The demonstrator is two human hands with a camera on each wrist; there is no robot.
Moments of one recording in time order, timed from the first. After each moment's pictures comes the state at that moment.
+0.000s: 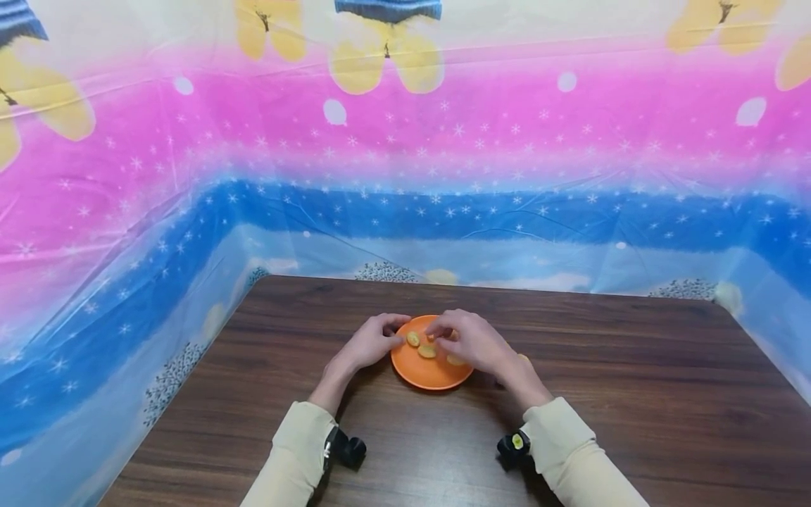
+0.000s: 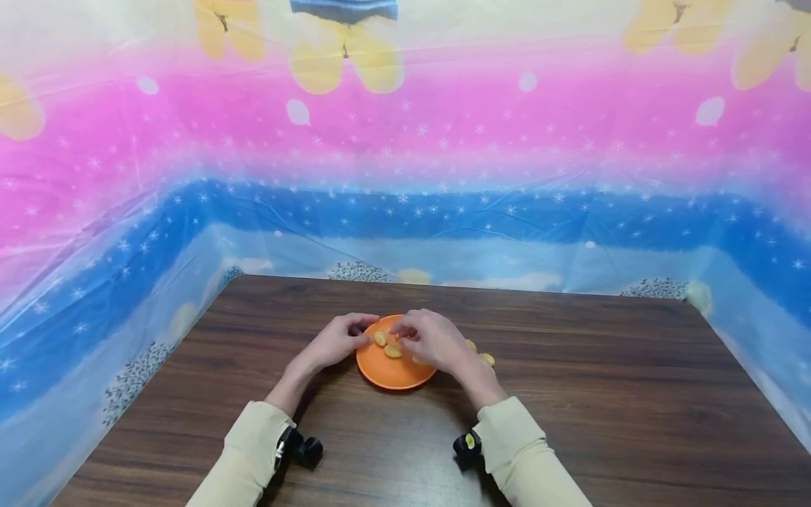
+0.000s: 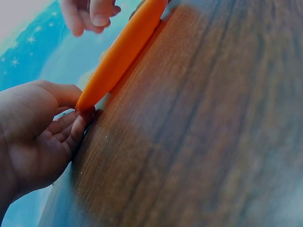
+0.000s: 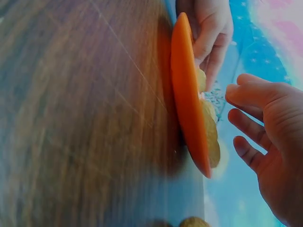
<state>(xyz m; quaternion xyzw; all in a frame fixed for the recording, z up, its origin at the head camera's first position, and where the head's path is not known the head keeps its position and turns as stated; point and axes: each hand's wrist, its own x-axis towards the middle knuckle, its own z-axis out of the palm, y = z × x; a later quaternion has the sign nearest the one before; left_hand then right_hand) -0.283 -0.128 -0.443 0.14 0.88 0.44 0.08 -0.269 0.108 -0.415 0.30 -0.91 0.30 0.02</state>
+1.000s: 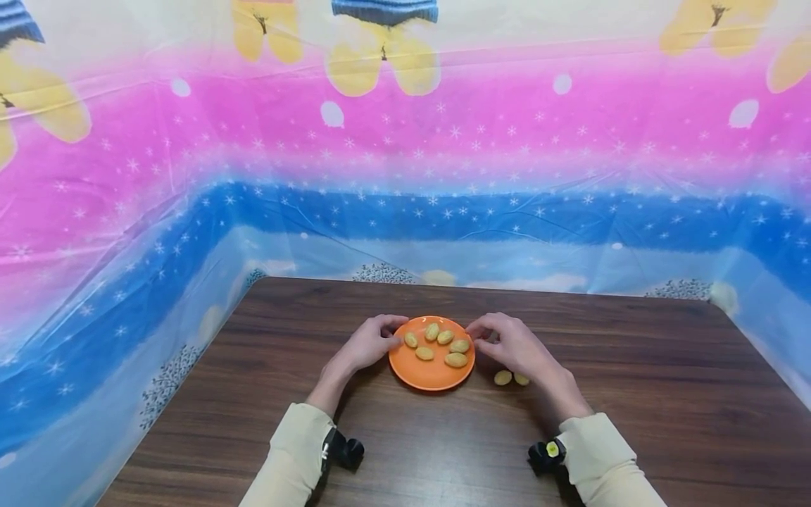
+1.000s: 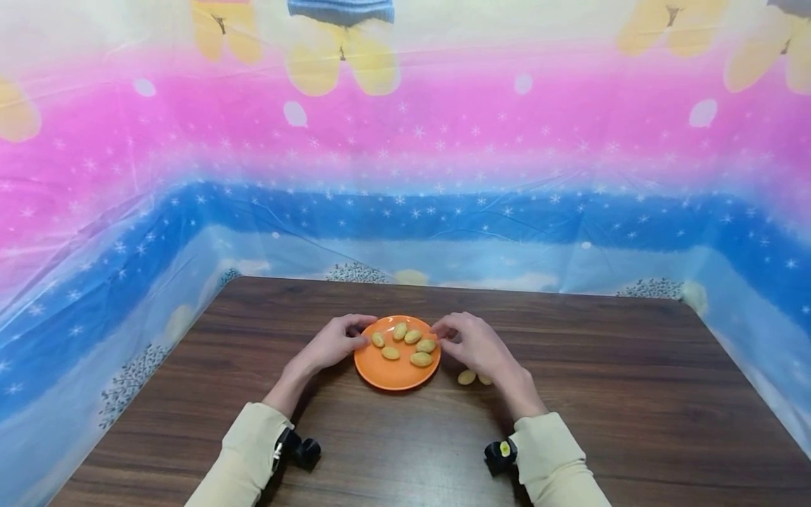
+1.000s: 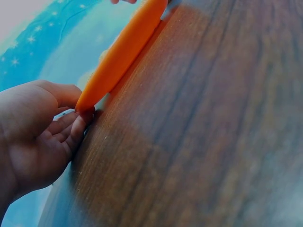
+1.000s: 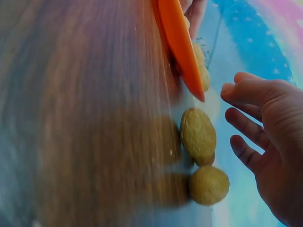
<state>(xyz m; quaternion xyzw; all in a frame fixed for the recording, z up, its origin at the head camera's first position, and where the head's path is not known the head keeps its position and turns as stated) -0.283 -0.127 -0.442 0.13 0.89 0.44 0.08 -0.259 0.172 -0.421 0.24 -0.92 0.30 0.04</state>
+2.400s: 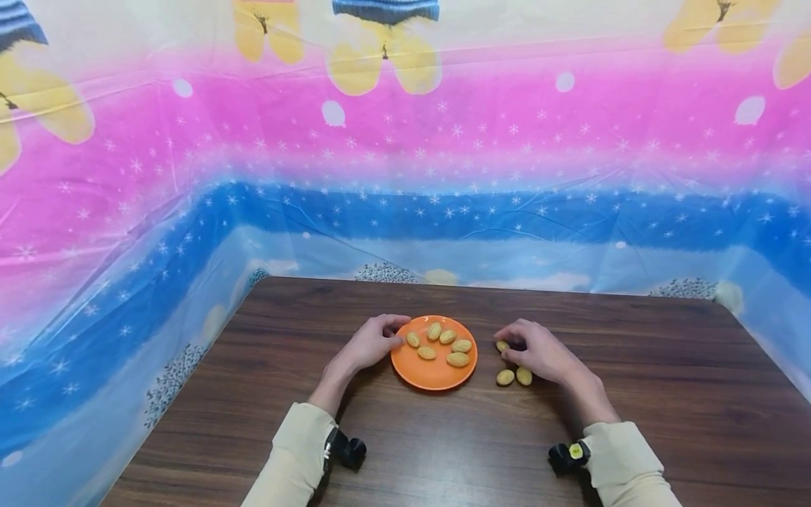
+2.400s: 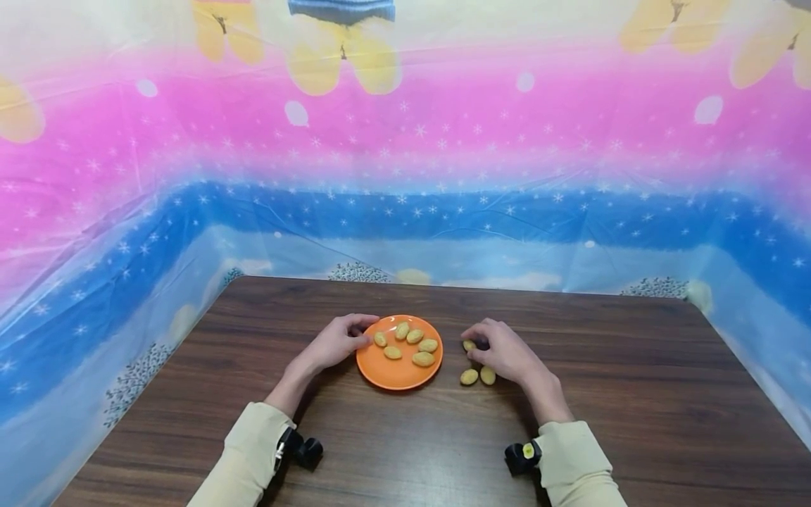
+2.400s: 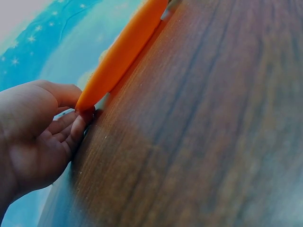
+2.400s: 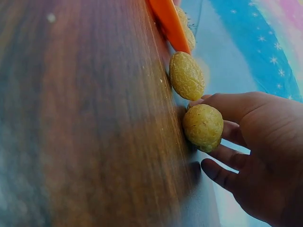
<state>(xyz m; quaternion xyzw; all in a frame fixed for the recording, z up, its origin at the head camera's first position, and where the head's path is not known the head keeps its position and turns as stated) -0.282 -0.127 -0.442 0.12 0.89 0.44 0.08 -0.261 0.215 -0.437 0.20 -0.94 0.29 -0.02</state>
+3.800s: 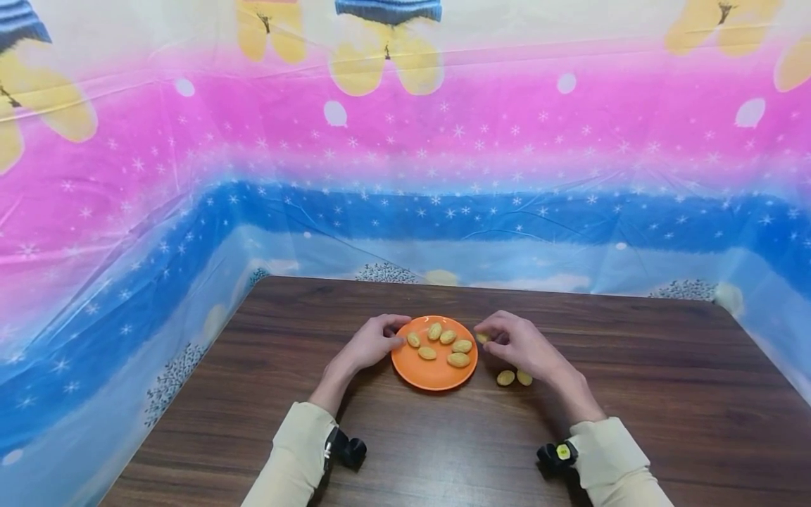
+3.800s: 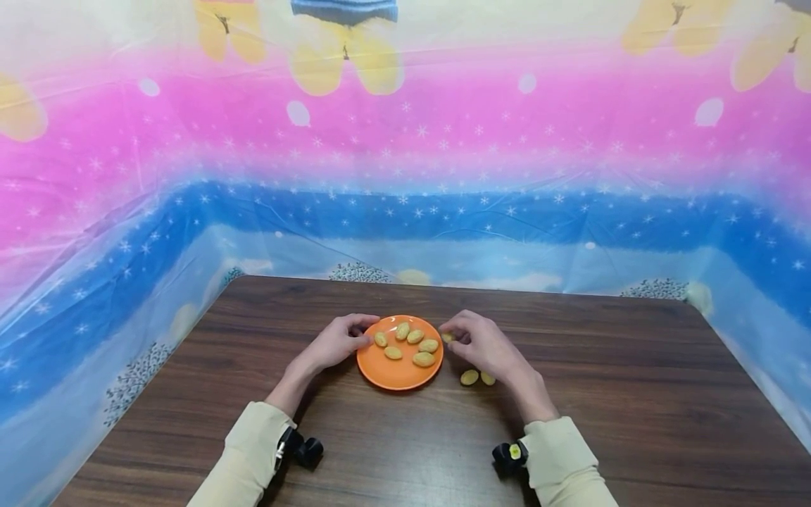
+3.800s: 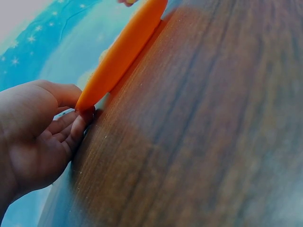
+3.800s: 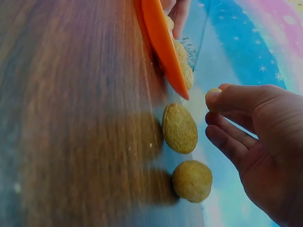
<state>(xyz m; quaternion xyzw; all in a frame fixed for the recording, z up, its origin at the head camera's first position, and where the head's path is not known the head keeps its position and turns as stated) -0.280 -0.127 -0.439 0.13 0.88 0.44 0.08 -0.257 0.183 -0.419 0.24 -0.91 0.33 0.00</state>
